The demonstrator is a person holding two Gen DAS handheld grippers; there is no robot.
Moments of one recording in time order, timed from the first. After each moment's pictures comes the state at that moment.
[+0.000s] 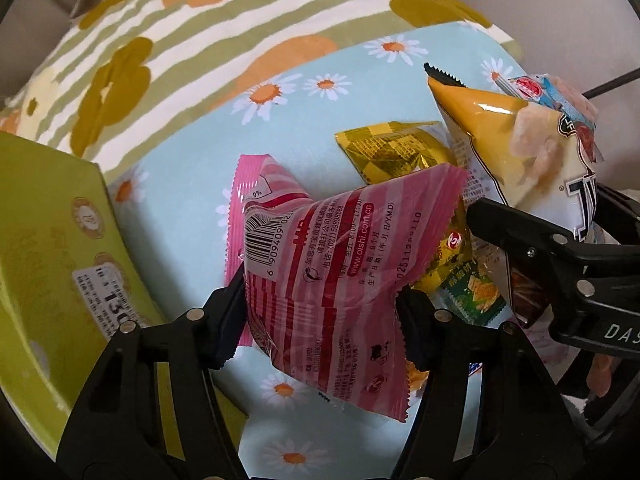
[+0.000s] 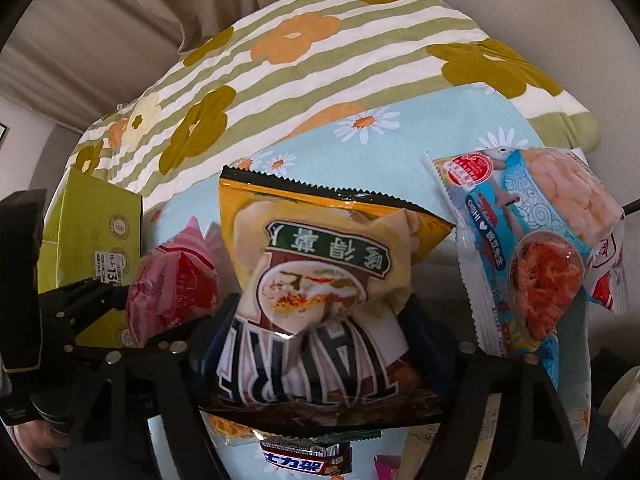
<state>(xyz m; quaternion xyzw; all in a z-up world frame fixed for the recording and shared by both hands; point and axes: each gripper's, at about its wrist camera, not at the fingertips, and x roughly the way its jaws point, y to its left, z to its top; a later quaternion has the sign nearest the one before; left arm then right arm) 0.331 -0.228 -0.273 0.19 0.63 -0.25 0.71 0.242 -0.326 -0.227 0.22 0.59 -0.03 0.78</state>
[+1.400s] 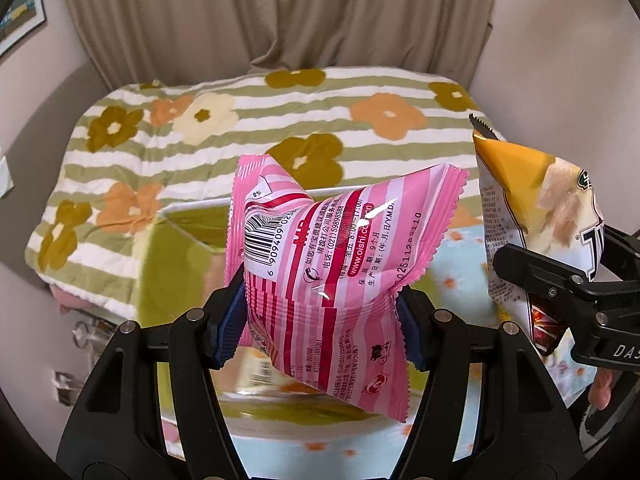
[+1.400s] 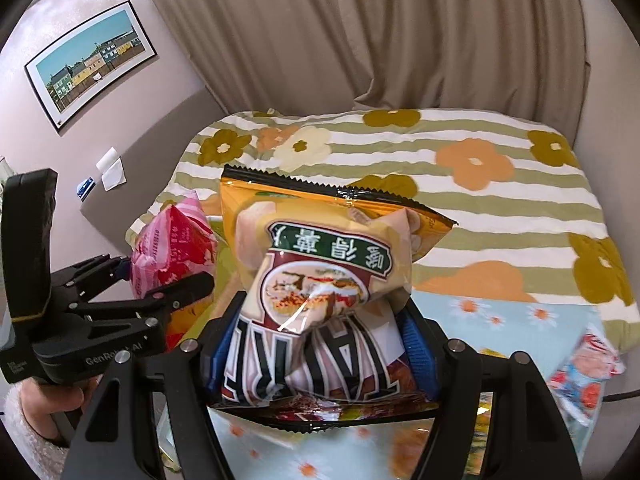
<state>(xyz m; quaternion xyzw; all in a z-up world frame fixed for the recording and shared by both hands) 0.329 0.036 -0.073 0.06 0.47 -0.09 0.88 0.302 -0.115 -0.066 0.09 0.45 0.17 0.87</state>
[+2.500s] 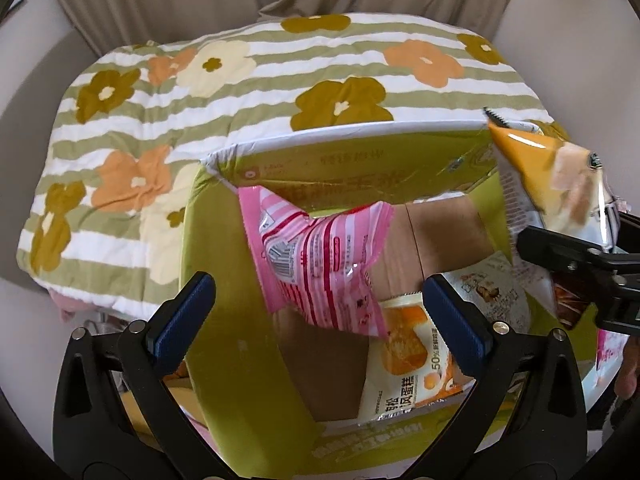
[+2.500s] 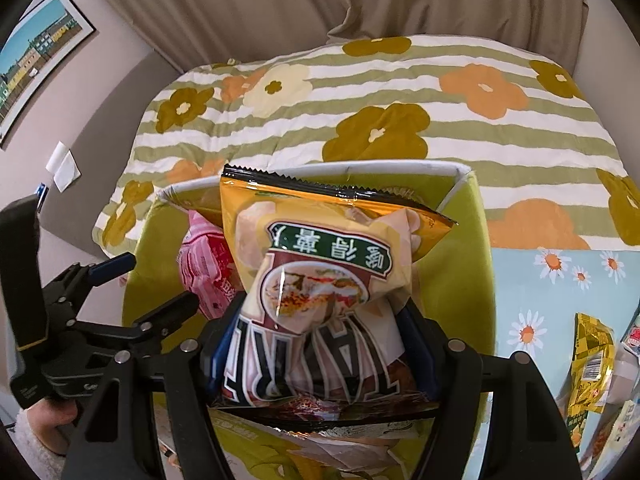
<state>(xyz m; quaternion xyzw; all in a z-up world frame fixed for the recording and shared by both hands) 0.401 0.138 -0.177 0.08 0.54 -0.09 0.83 0.367 -0.021 -0.156 0.12 0.56 0.11 0.82</state>
